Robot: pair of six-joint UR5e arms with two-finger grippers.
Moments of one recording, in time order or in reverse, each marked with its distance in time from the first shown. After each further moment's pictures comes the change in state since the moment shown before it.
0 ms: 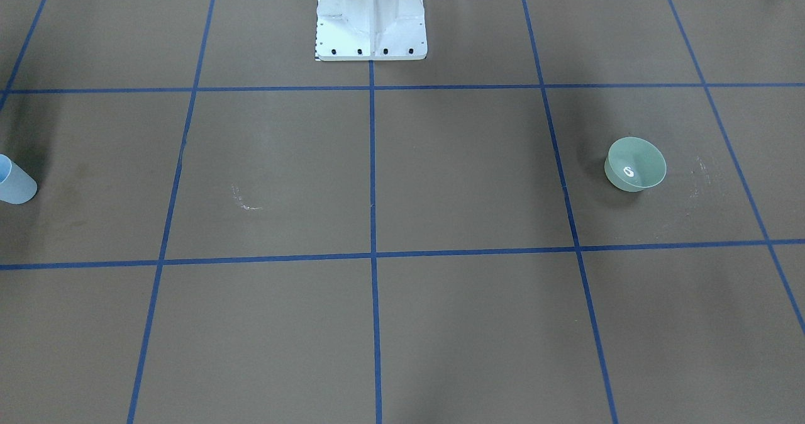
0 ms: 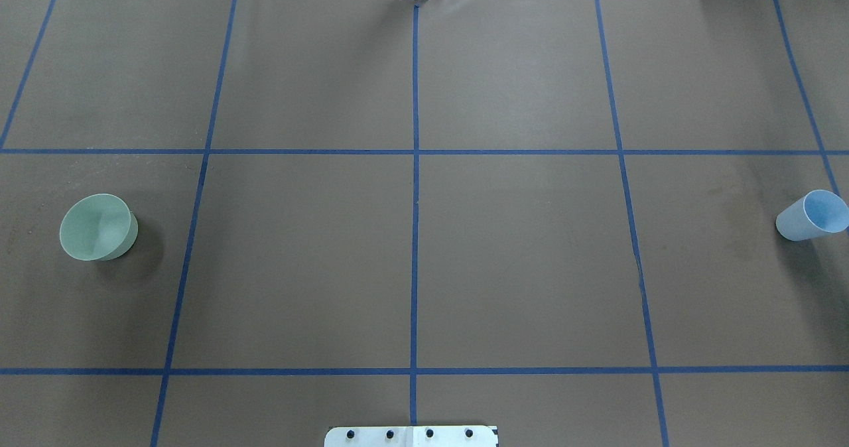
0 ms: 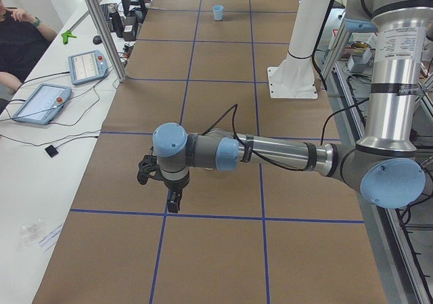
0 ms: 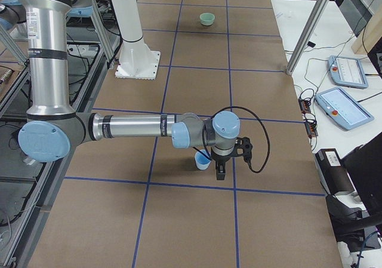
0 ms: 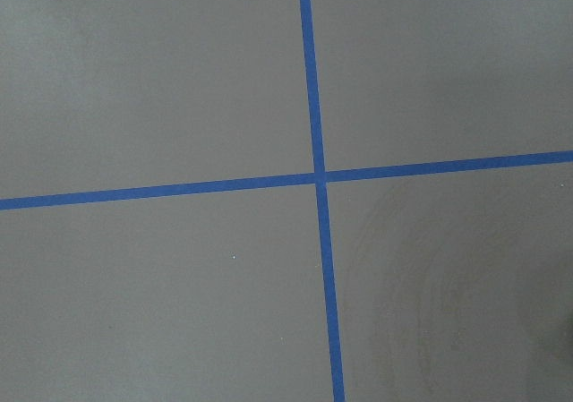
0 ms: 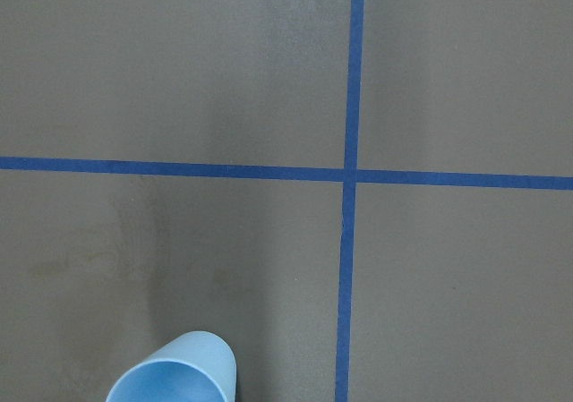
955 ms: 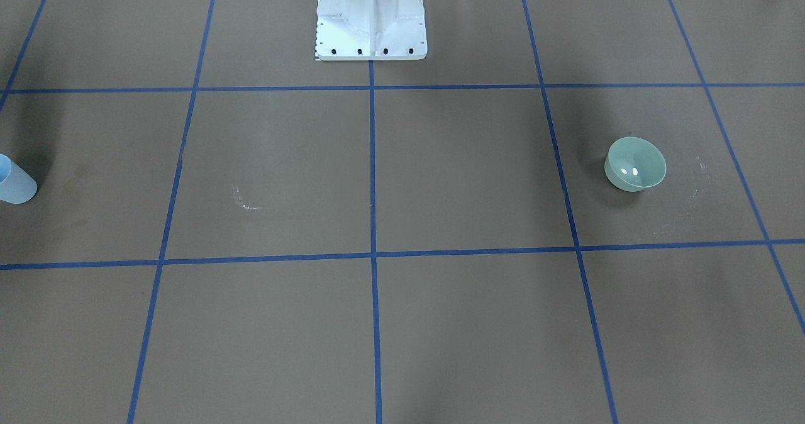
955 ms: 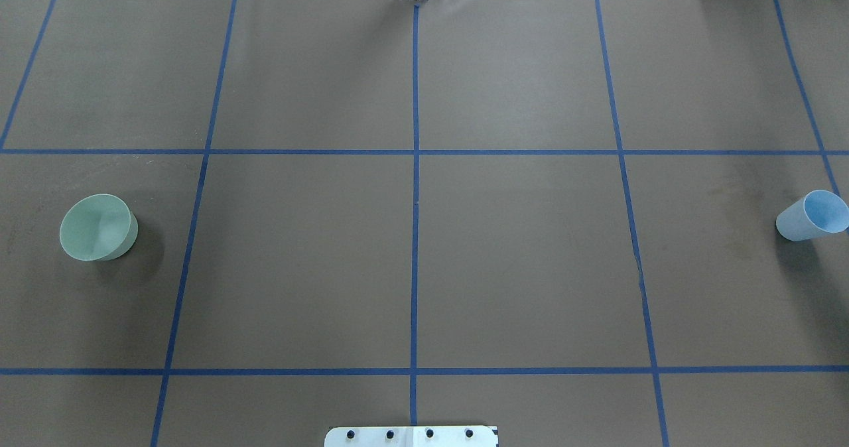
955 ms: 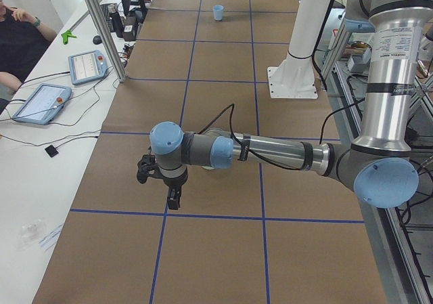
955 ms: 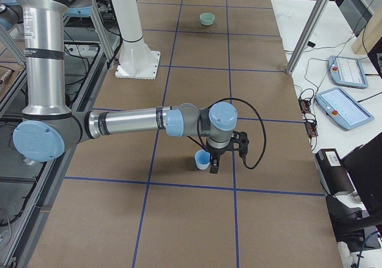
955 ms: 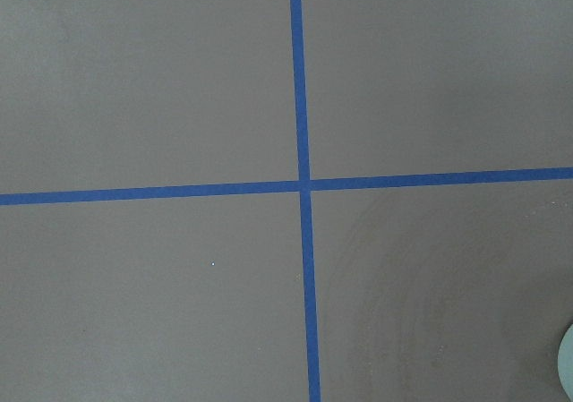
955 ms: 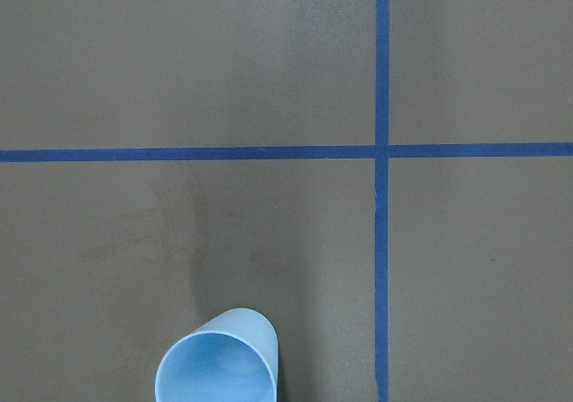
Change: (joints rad) left arm 0.034 -0.007 0.017 -0.002 0.001 -0.051; right arm 0.038 -0.020 0.141 -0.197 -0.057 -0.012
